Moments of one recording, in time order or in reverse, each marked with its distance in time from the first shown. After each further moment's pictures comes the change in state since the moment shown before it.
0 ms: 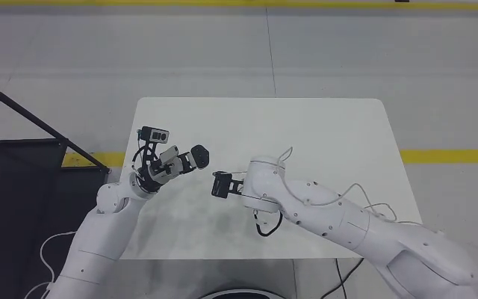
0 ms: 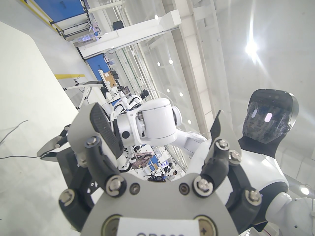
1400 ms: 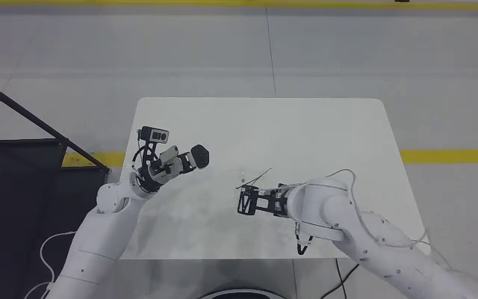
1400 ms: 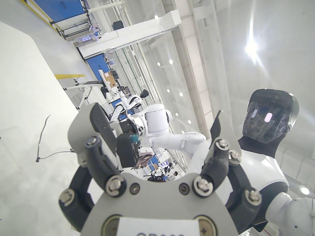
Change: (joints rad) left arm 0.000 0.000 0.000 0.000 0.000 0.000 0.000; right arm -0.313 0.285 0.308 -0.399 -0.074 -0.204 -0.146
